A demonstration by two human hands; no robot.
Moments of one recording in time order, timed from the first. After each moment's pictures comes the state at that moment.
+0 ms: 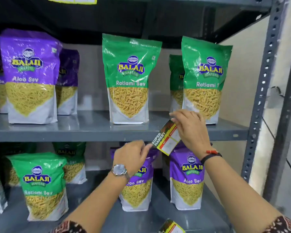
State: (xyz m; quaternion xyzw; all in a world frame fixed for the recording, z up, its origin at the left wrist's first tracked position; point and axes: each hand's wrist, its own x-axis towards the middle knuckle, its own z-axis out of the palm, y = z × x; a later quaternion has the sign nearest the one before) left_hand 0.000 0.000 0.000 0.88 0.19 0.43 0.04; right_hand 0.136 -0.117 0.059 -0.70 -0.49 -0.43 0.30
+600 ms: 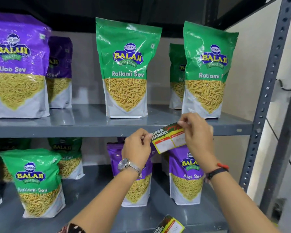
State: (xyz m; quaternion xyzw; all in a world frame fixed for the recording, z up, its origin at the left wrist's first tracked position) left_hand 0.032 -0.006 -0.003 0.77 0.20 0.53 0.28; right_hand 0.131 -0.126 0.030 -0.70 -0.43 -0.35 0.45
